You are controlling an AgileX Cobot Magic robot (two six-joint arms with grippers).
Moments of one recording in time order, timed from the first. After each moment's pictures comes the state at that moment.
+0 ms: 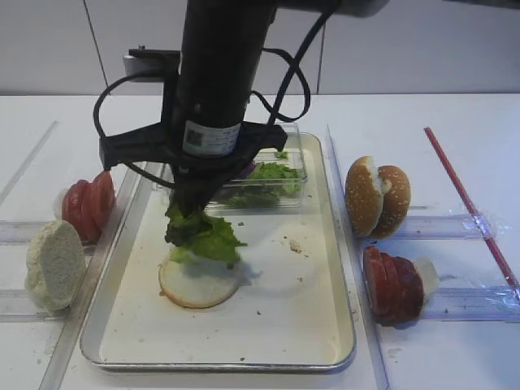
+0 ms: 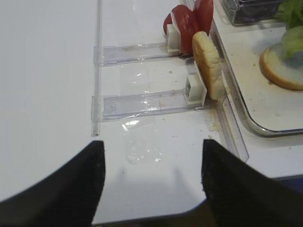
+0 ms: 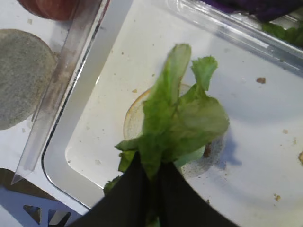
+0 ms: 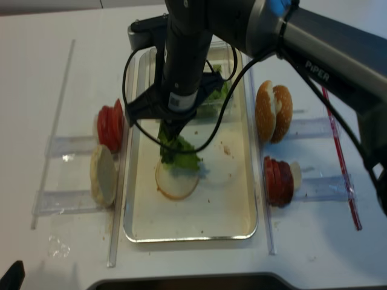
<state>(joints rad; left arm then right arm) -0.10 -0.01 -0.49 0.05 1.18 -0.05 0.78 2.00 -1.82 0.27 1.24 0.26</state>
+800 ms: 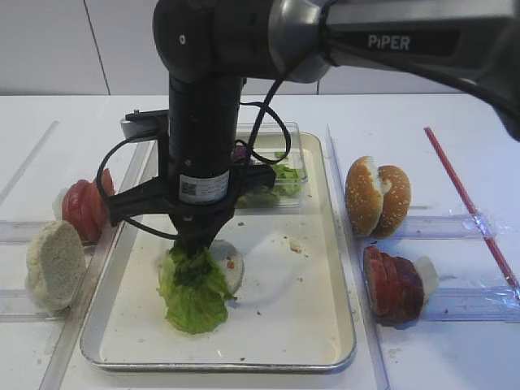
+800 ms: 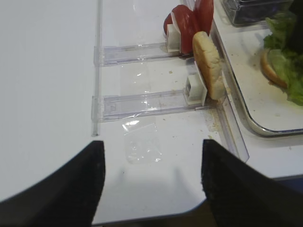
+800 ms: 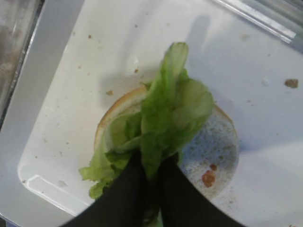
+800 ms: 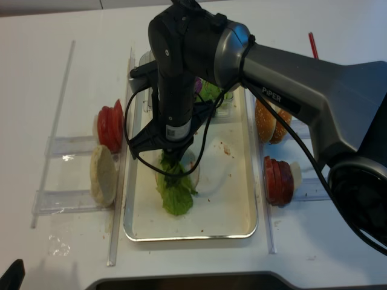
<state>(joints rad) -0.10 -0.01 -0.49 0.05 1.18 -0.05 0.81 2.13 -1.82 0.24 1.23 0.25</state>
